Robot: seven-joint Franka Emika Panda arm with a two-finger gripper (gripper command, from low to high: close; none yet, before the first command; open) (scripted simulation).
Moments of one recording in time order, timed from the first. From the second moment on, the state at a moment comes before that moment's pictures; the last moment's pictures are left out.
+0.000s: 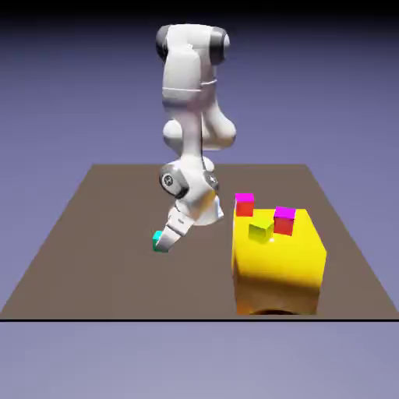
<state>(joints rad) 0.04 -0.03 -0.27 -2.93 -1.26 2.50 0.37</state>
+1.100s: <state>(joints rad) 0.44 -0.14 0.21 -2.41 -0.73 2.21 -0.45</state>
